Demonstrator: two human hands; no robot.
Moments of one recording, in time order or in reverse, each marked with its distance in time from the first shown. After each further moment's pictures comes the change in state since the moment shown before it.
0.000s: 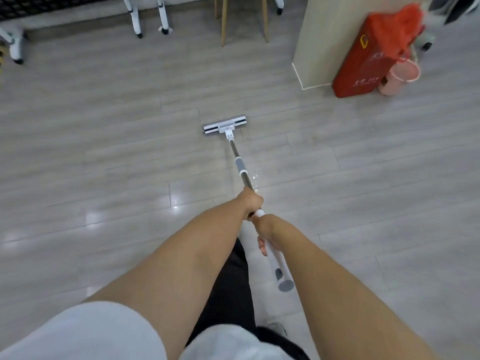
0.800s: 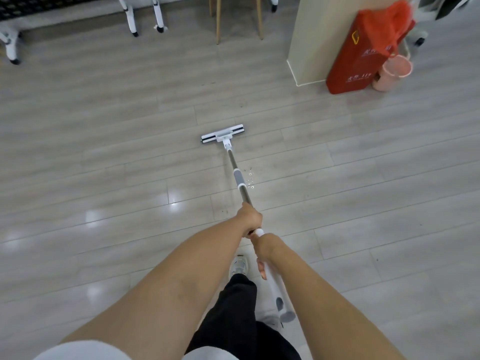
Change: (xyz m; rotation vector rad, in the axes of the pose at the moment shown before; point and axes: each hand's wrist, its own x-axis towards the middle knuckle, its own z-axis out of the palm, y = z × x) left_hand -0.053 -0.035 0.047 0.073 0.047 -0.031; right_hand -0.023 0.070 0.009 0.049 0.075 -0.026
